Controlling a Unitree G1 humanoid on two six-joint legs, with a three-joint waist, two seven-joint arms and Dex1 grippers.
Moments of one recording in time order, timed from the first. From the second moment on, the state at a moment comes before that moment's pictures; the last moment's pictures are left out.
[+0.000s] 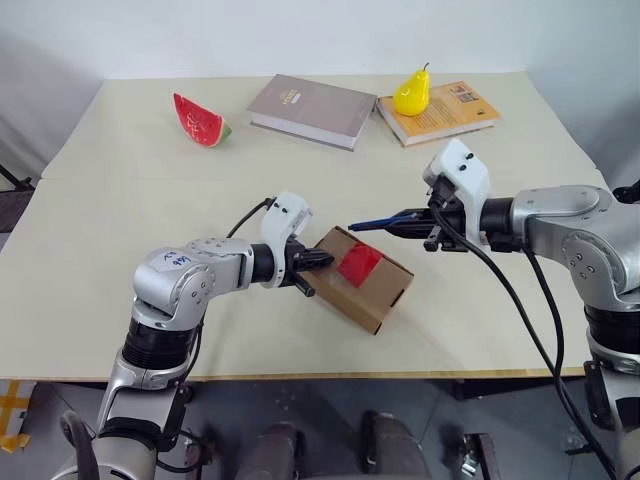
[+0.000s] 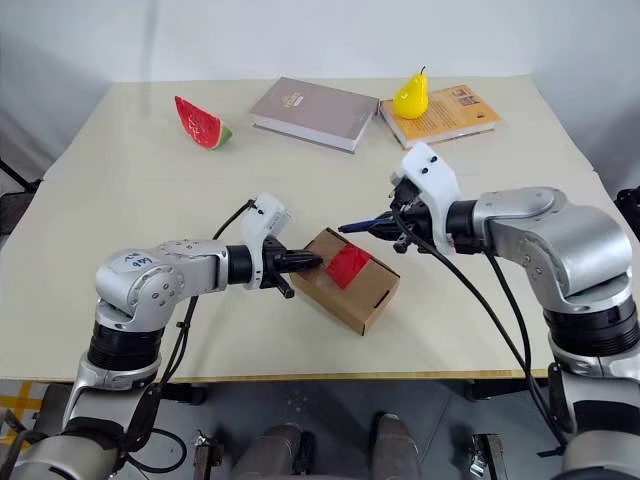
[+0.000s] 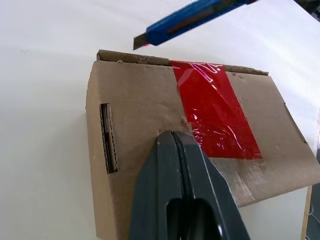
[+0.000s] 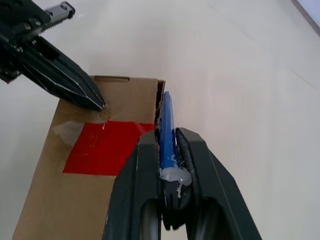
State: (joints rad) left arm -0.70 0.40 -0.08 -0.26 -0.58 1.29 -0.41; right arm -0.82 -0.80 0.08 -0.33 0.56 1.20 0.78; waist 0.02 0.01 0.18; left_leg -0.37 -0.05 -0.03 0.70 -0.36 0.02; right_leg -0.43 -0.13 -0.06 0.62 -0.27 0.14
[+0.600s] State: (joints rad) left arm -0.70 0.40 -0.08 -0.26 -0.58 1.29 -0.41; right arm -0.79 -0.81 0.08 -0.36 0.58 1.20 0.77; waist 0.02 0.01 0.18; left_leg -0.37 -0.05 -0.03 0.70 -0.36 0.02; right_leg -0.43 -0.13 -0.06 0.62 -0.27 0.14
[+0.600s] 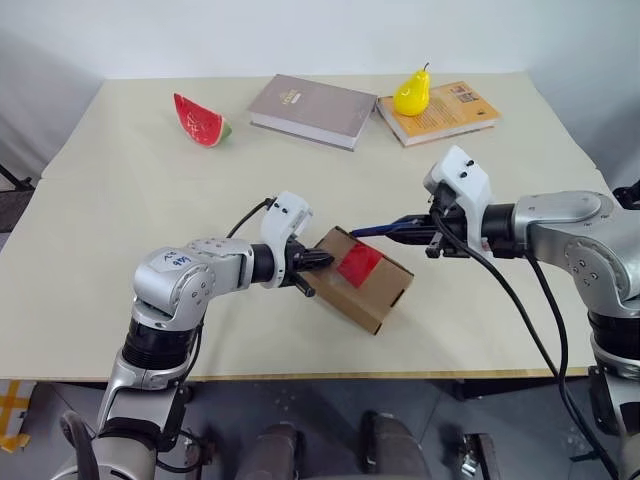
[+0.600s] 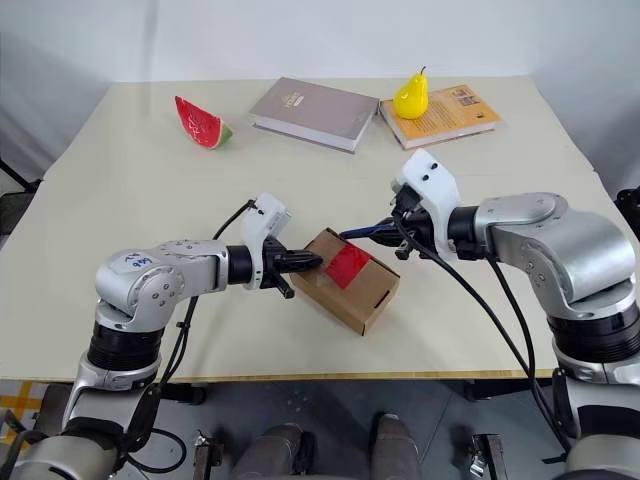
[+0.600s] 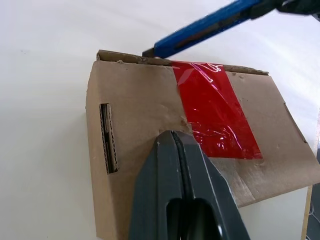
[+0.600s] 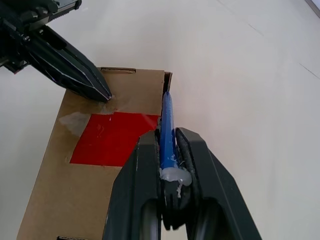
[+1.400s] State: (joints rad) left arm -0.70 0.40 -0.08 -0.26 -0.58 1.28 -0.41; right arm -0.77 -0.82 0.07 -0.38 0.60 1.17 0.76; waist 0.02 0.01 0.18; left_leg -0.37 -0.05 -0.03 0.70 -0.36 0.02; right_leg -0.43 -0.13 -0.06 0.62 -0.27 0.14
